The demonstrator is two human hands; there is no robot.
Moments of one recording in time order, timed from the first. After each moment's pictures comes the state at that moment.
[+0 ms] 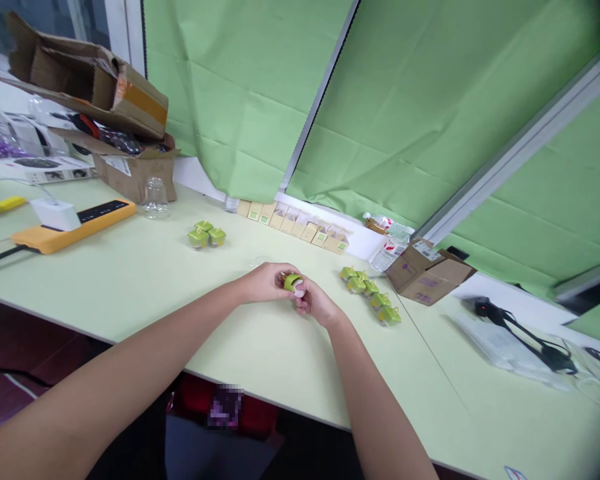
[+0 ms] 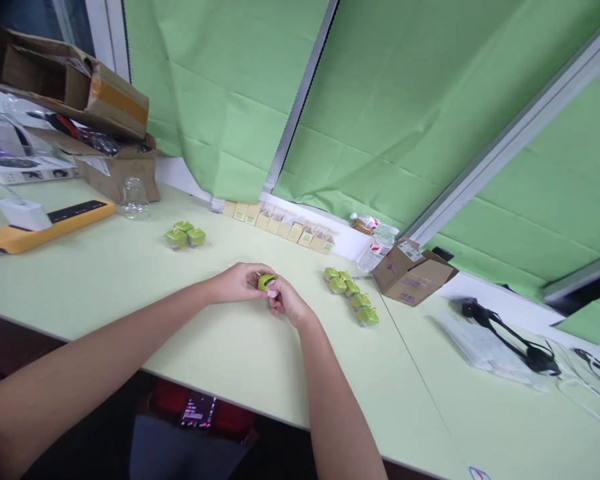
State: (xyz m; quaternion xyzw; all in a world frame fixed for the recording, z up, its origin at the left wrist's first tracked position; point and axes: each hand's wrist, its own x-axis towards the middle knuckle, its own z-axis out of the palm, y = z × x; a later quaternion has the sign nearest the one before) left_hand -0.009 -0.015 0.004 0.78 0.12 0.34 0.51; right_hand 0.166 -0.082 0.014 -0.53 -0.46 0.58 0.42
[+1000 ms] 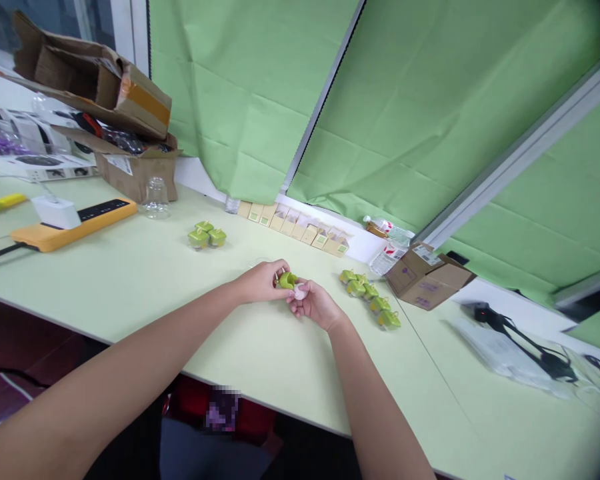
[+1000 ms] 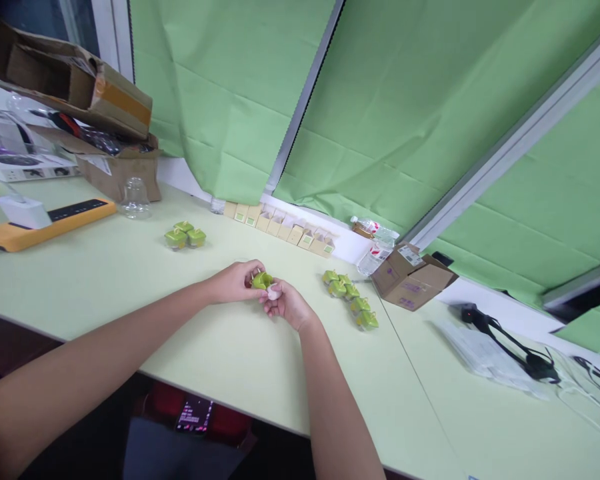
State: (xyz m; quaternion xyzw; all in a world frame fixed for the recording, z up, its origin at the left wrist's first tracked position) left_hand -0.019 -0.015 0.011 0.83 0.25 0.34 0.36; right_hand 0.173 -0.083 0.018 -0.47 -0.44 0.65 0.40
